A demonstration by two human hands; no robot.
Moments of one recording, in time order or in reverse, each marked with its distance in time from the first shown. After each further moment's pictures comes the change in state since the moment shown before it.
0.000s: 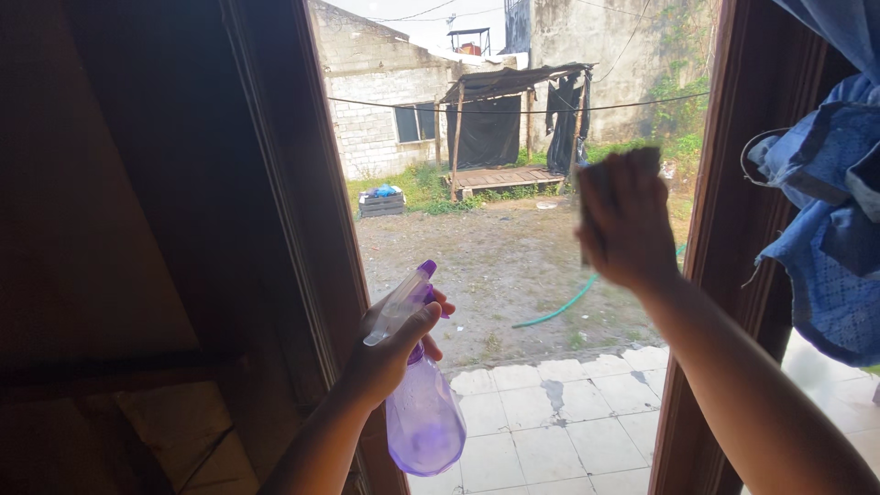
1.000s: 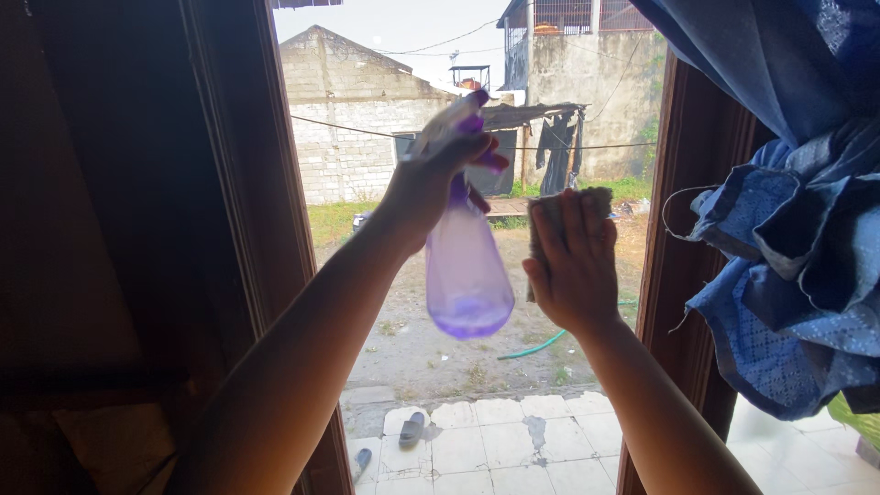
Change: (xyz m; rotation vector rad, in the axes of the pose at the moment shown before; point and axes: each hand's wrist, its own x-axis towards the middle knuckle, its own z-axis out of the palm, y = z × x) left_hand 0.170 0.124 0.083 -0.129 -0.172 0.321; right_hand 0.004 -0.011 -0.007 0.090 0.128 0.075
